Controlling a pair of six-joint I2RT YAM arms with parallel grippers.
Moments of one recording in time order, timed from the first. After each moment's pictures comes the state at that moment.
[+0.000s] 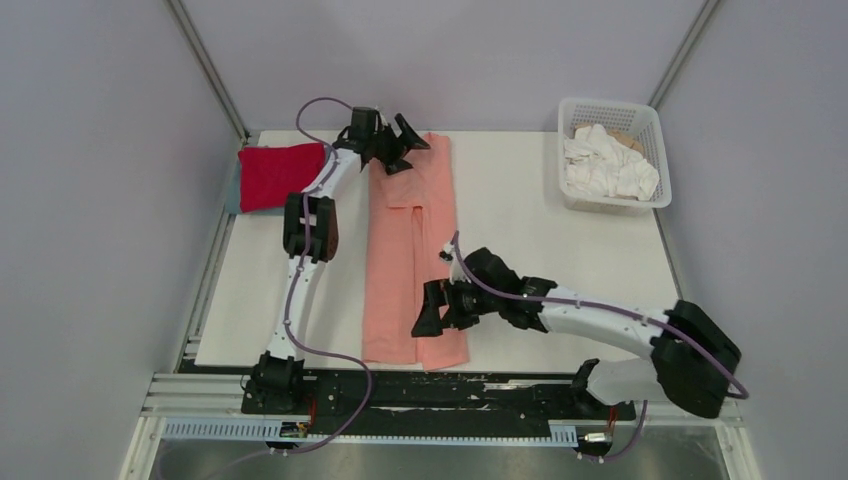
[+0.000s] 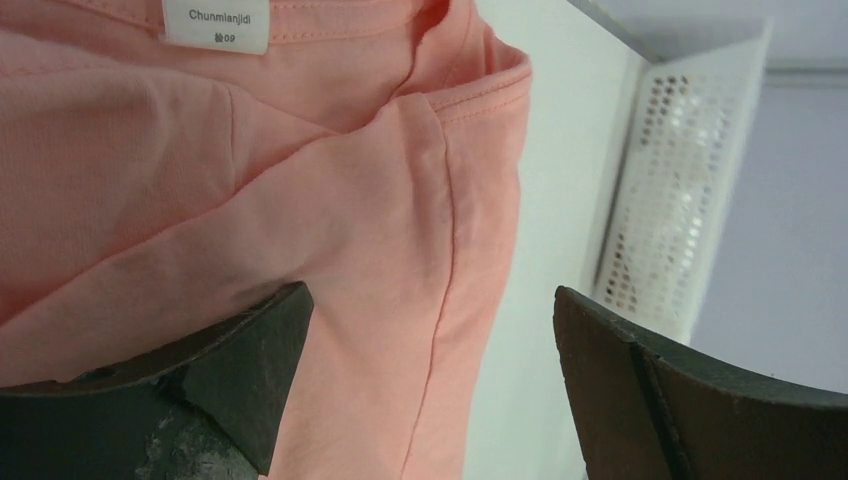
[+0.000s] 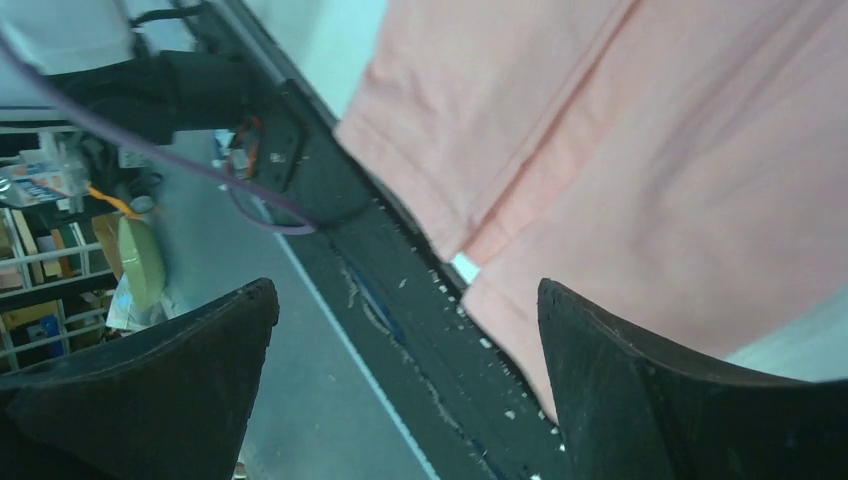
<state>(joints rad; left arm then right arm) -0.22 2.77 2.50 -0.32 0.62 -0.89 0.94 1.38 0.70 -0.07 -0.40 0.73</state>
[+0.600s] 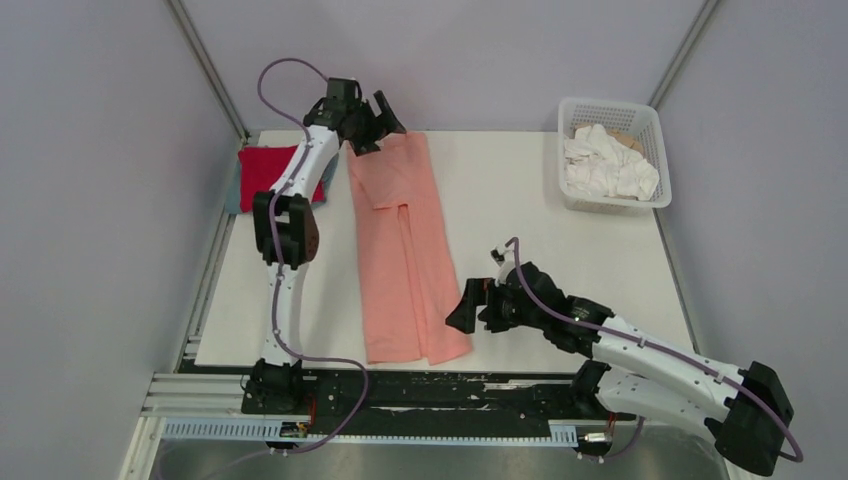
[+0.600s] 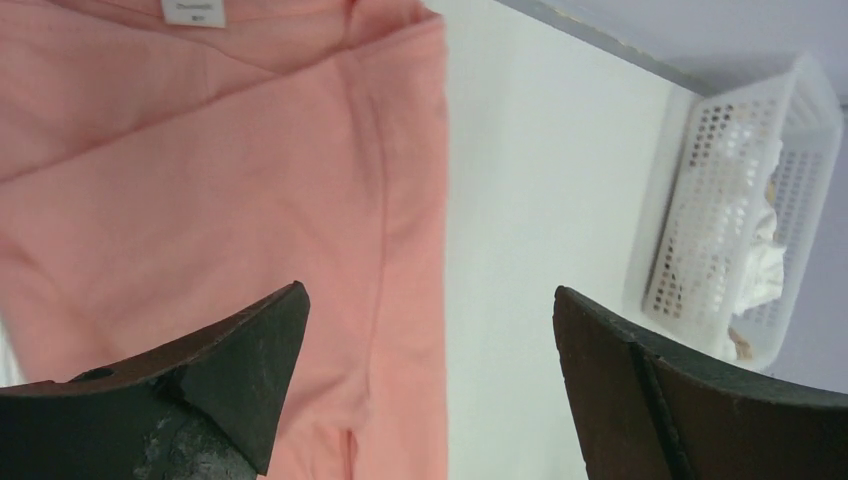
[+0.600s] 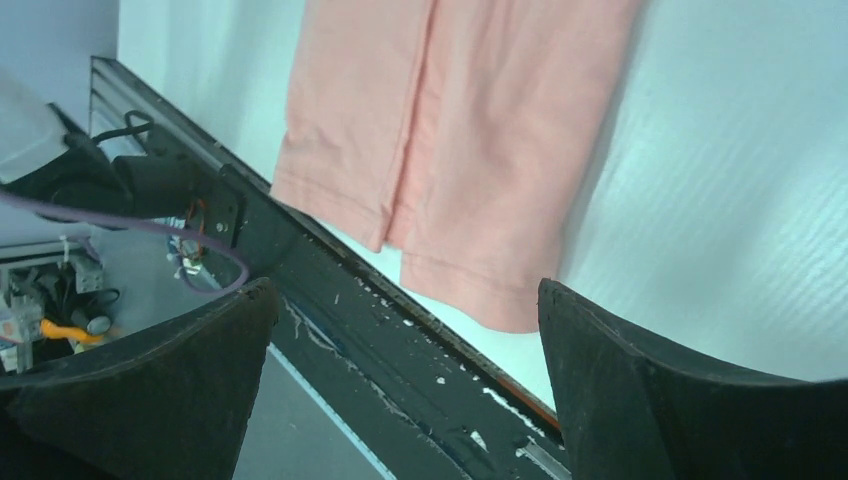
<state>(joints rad) -0.19 2.49 2.40 -0.61 0.33 -0.69 0.92 0.87 0.54 -0.28 -0.11 0.78</state>
